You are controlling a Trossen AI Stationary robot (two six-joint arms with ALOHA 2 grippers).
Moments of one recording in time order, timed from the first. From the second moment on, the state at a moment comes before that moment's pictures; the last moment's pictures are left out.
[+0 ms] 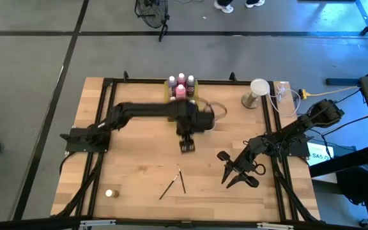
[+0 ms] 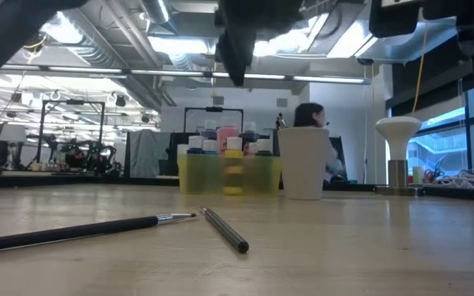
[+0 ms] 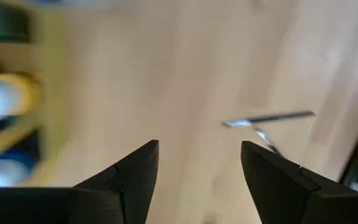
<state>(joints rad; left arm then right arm) 0.04 2.24 2.35 -1.57 0.15 -0.20 0.44 1.38 0.35 0.99 -0.45 -0.17</state>
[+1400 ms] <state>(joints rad) -0.36 2.24 1.89 -1.20 0.03 -1.08 0.62 1.38 0.35 0.97 -0.45 -0.12</state>
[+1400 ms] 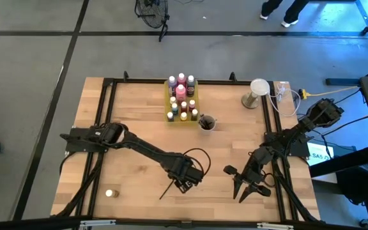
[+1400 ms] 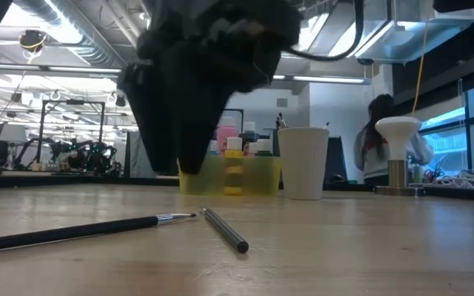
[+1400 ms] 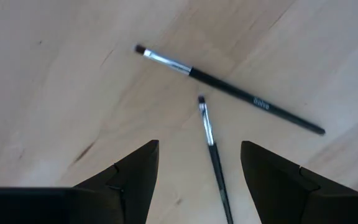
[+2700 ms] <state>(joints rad) -0.33 2.24 1.71 -0.95 0.00 -1.08 0.62 1.38 0.35 0.95 -0.45 -0.14</state>
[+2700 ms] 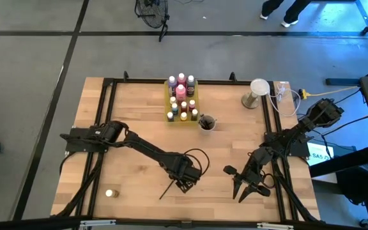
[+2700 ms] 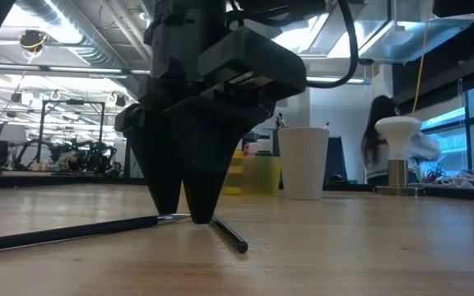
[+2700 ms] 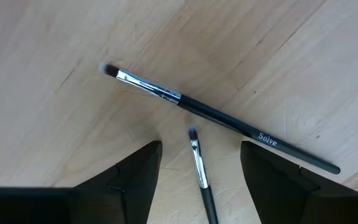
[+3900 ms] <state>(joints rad) -0.32 2.28 1.72 -1.00 0.03 -1.03 0.62 1.38 0.35 0.95 -0.45 -0.14</state>
